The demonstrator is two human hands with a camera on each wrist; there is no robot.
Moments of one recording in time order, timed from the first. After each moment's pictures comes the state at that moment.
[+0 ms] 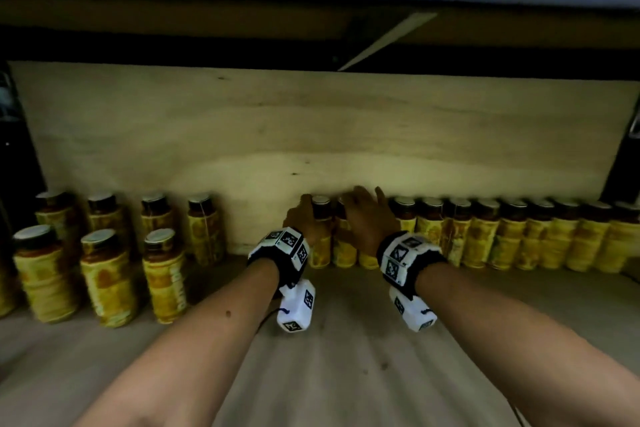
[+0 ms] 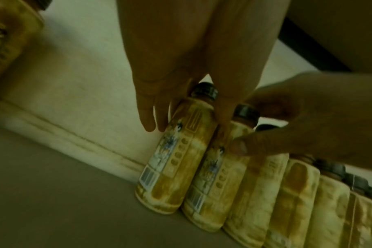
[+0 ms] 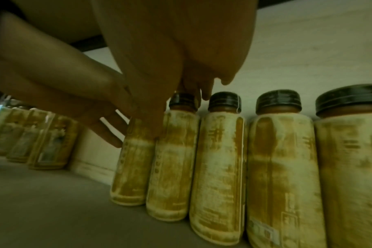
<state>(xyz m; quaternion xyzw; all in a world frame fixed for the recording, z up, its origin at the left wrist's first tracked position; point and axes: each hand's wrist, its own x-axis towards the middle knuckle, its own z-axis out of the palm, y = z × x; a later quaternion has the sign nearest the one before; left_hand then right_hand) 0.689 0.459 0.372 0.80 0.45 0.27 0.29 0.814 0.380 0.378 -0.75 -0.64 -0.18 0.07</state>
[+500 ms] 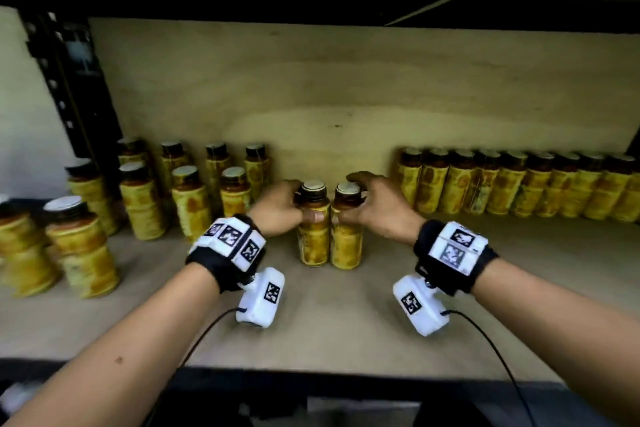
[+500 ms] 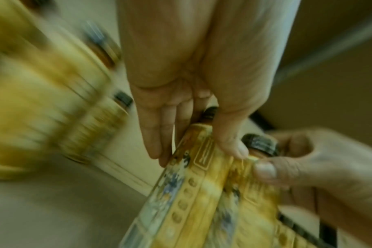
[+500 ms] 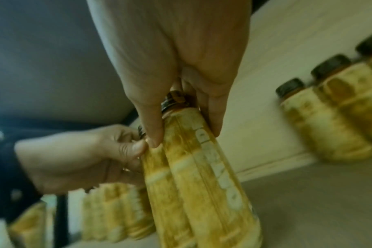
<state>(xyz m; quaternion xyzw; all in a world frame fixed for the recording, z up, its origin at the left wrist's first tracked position) 0.514 0.389 0.365 0.83 0.37 0.24 0.33 0.693 0.291 0.374 -0.68 -0.62 0.10 0.37</state>
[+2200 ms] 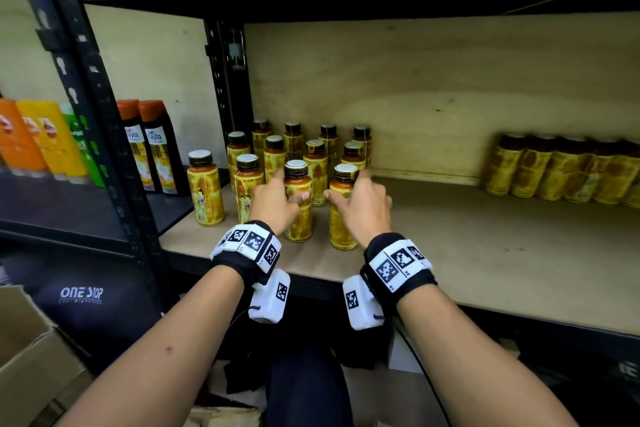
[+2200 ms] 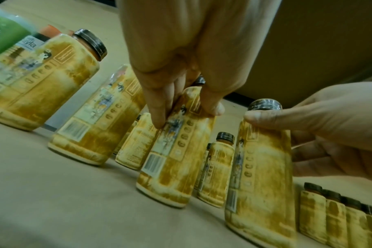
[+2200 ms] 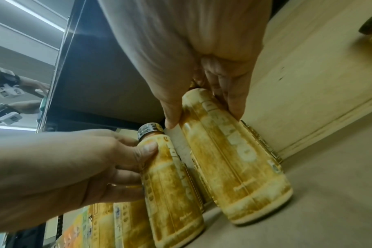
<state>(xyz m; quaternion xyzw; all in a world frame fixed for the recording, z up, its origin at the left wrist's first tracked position) 0.308 0.337 0.345 0.72 0.56 0.37 0.18 0.453 0.290 0.340 -0.73 -0.54 0.04 0.42</state>
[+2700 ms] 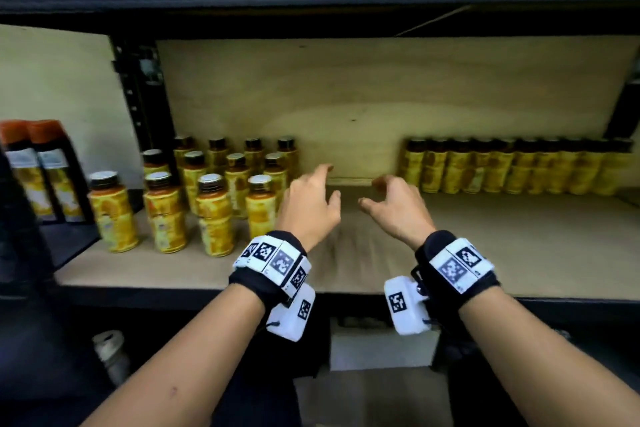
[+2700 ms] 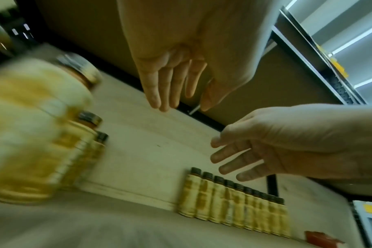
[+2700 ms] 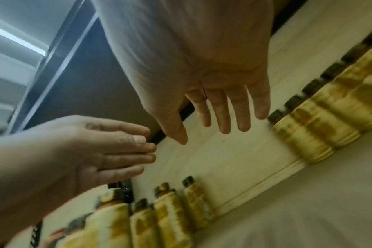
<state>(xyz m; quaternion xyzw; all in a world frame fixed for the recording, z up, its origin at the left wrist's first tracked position) 0.451 0.249 0.371 0.83 0.39 0.39 0.07 0.601 0.189 0.371 -0.78 -0.51 0.02 0.36</state>
